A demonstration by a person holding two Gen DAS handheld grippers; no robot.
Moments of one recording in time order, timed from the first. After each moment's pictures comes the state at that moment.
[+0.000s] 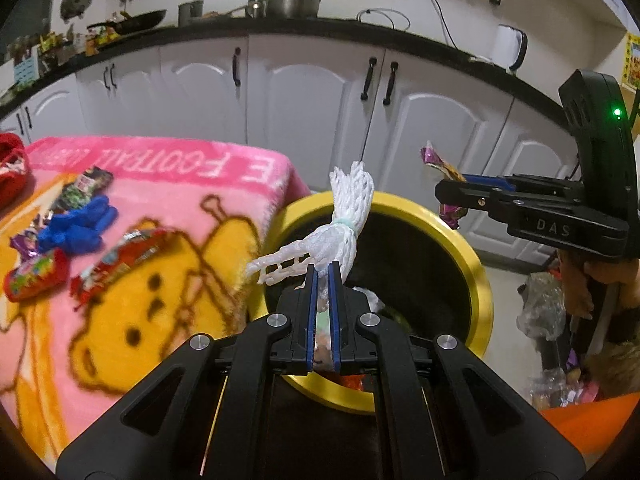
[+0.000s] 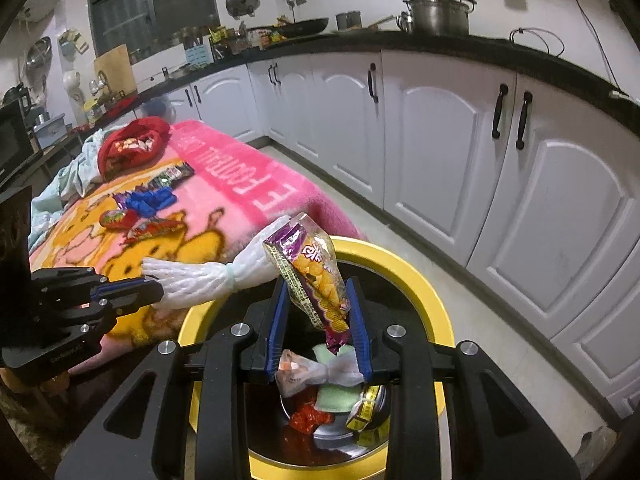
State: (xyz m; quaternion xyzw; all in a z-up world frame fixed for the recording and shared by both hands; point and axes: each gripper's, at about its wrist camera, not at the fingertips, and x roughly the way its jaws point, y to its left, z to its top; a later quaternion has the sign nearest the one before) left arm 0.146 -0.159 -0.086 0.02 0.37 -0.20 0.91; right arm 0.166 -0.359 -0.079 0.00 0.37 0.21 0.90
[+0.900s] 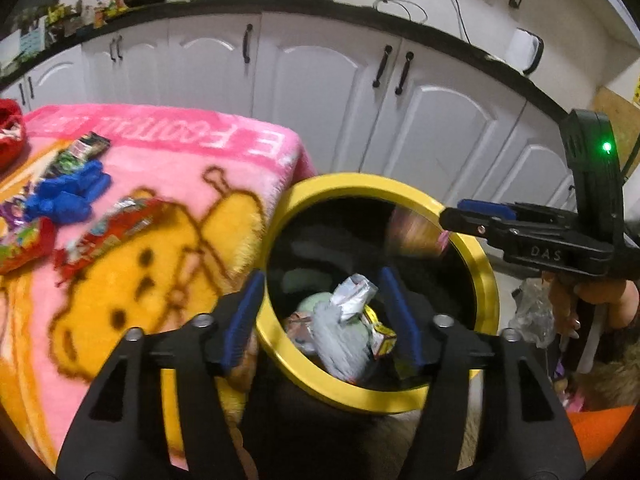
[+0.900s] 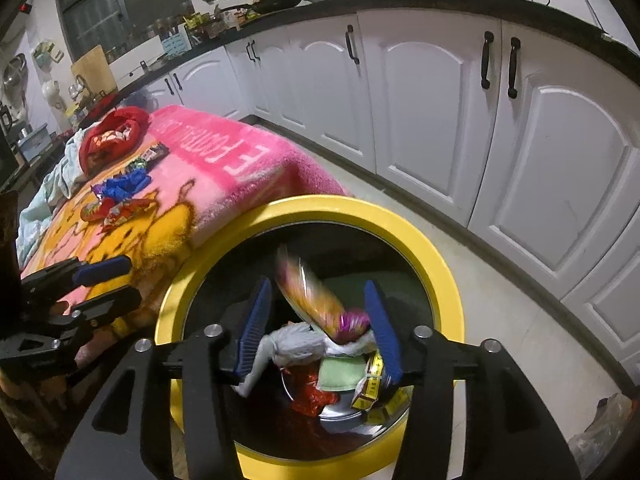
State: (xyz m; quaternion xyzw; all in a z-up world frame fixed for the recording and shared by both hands) left arm 0.153 -0.152 -0.096 -0.01 0.39 -0.19 0.90; right arm 0.178 -0.370 -0.108 0.03 0.42 0.19 0.89
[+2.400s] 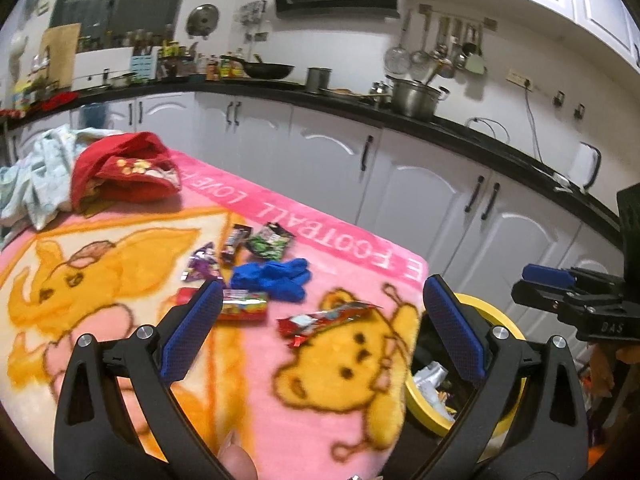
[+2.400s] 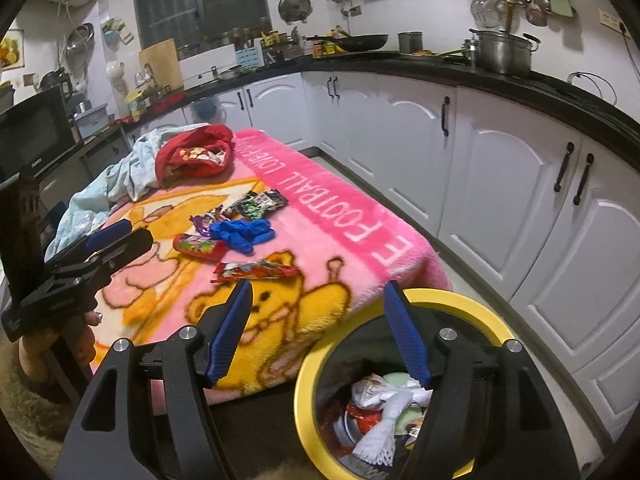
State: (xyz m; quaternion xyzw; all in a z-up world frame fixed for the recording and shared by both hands) left arm 0.110 -0.004 -0.010 -0.08 0.25 -0.03 0.96; right arm 0.153 -0.247 -0.008 -0.02 0.34 0.28 0.90
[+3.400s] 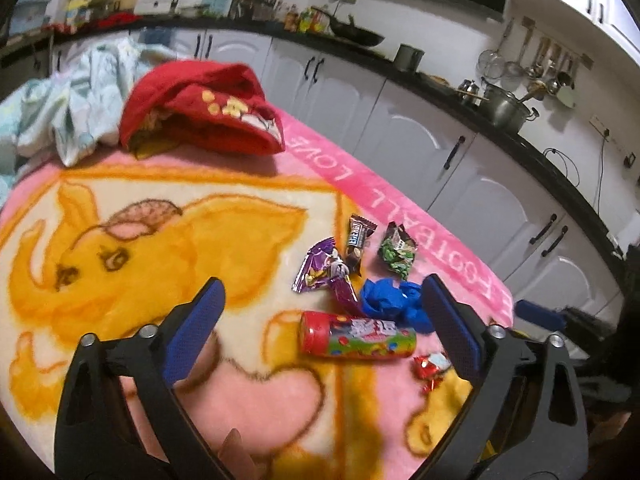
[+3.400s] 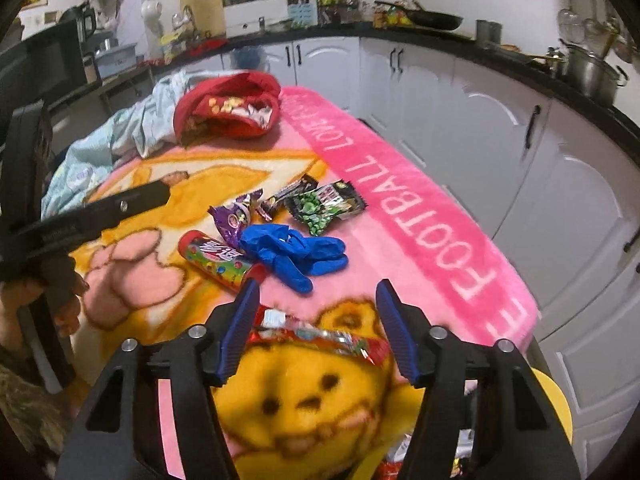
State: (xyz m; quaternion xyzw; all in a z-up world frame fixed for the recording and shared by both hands) left arm 0.177 0.118 -0.045 -0.19 0.32 0.05 0.93; right arm 0.229 -0.101 -0.052 -0.10 0.38 0.34 0.85
